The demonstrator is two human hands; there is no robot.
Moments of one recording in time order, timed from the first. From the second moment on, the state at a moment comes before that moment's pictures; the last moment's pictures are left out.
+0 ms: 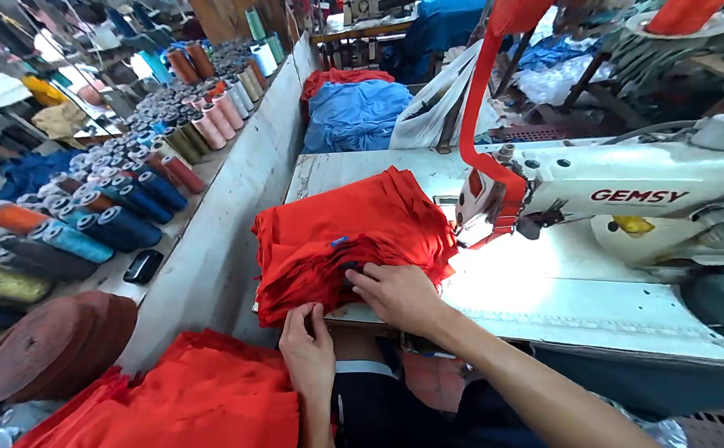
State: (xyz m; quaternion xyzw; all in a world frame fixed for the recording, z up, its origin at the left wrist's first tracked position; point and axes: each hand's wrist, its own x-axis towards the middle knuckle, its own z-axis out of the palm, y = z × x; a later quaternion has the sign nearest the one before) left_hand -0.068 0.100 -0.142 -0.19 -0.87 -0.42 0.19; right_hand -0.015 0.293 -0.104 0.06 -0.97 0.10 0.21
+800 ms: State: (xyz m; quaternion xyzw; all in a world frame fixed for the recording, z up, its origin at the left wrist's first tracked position) left_hand -0.060 0.104 -0.163 -0.19 -0.86 -0.43 0.21; right_hand -0.025 0.262 -0.122 0.14 -0.97 0.05 0.19
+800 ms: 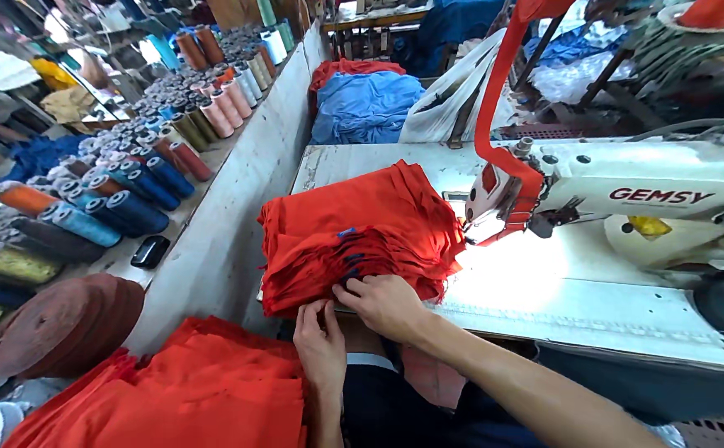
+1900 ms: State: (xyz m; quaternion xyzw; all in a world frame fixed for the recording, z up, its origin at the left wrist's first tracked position) left_hand -0.059 0.098 -0.178 -0.14 -0.85 -0.47 0.17; right_hand -0.021 0.278 -0.117 0.08 -0.96 0.06 0.27
